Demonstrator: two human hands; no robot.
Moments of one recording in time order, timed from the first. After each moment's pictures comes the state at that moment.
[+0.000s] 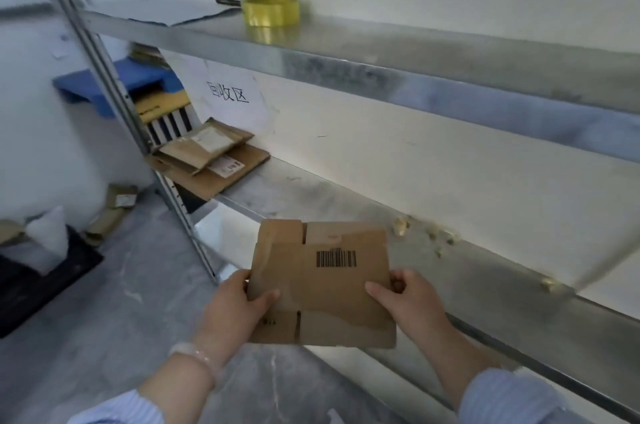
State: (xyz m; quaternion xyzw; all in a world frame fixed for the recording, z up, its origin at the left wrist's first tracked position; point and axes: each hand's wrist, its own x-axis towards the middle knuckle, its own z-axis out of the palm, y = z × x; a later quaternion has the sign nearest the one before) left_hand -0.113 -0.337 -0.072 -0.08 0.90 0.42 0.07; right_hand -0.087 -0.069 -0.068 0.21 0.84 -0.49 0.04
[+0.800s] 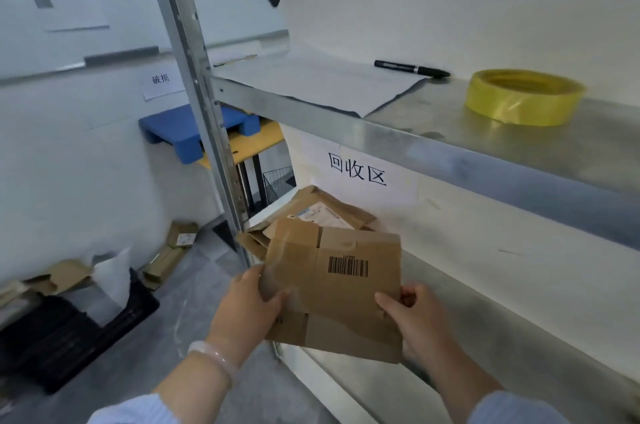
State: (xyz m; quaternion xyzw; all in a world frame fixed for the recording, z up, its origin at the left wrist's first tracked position) left_hand -0.392 -0.584 -0.048 -0.10 0.93 0.34 -0.03; right_hand -0.386 -0.323 -0.063 0.18 0.83 -0.53 0.03
